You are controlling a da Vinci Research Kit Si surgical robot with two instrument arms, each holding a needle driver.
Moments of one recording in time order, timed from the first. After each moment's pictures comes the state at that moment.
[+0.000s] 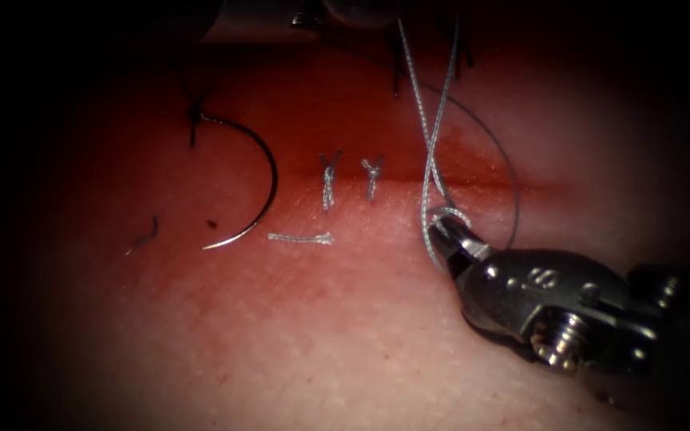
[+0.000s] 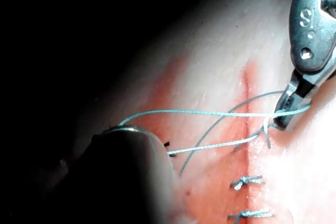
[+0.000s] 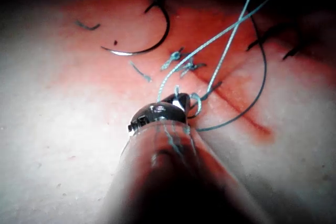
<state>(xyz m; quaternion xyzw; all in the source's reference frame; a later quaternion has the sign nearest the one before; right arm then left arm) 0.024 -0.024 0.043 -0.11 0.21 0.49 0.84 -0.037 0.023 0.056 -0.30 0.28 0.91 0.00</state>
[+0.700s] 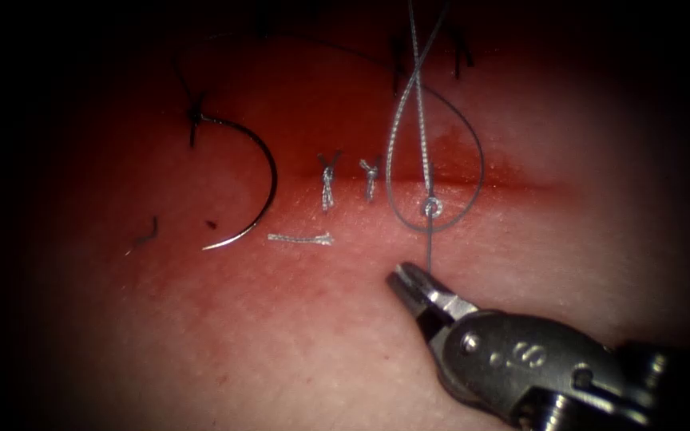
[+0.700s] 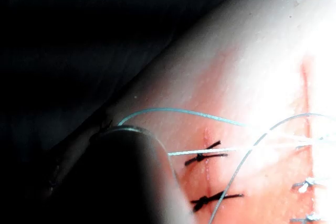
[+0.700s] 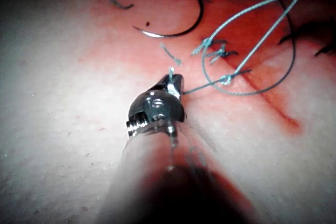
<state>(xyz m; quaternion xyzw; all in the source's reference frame) 0.026 -0.028 0.041 -0.08 0.28 0.42 0.86 -0.038 0.031 0.059 -0.27 0.34 0.90 0.01</state>
